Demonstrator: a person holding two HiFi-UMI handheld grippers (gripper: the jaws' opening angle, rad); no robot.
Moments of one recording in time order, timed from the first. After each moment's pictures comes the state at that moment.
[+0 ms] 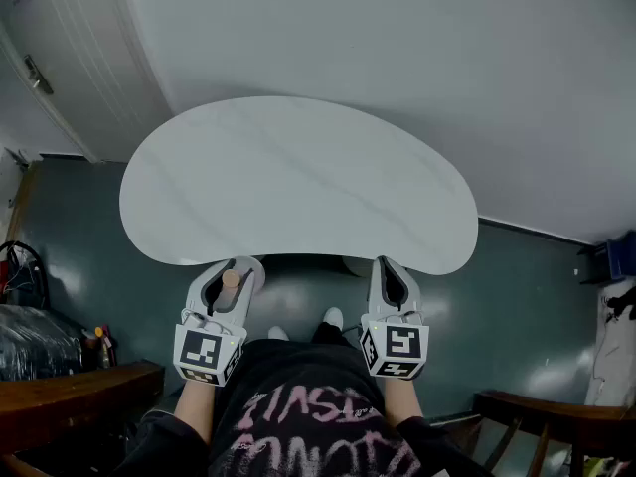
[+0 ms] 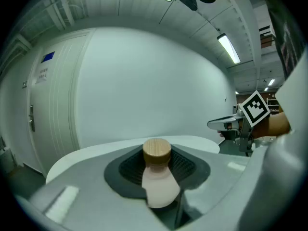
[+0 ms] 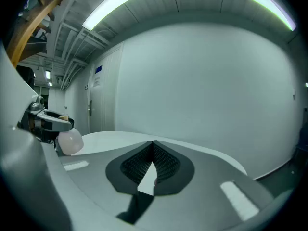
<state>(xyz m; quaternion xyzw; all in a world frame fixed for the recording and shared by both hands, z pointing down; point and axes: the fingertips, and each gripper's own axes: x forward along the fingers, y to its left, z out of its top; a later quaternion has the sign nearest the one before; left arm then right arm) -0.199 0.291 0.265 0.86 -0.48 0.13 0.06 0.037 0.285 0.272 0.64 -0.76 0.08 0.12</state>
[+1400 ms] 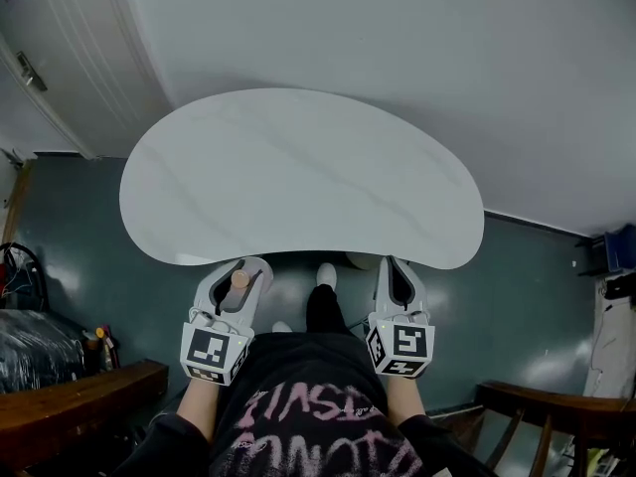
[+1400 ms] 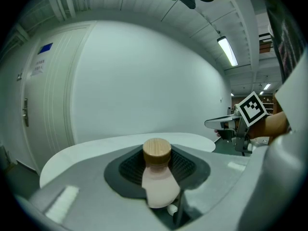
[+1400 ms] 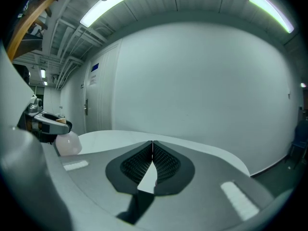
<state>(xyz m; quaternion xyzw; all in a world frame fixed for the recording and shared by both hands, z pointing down) -0.213 0.286 0.286 0.88 -0.45 0.13 0.08 0.022 0.284 0.288 0.65 -0.74 0.09 0.12</state>
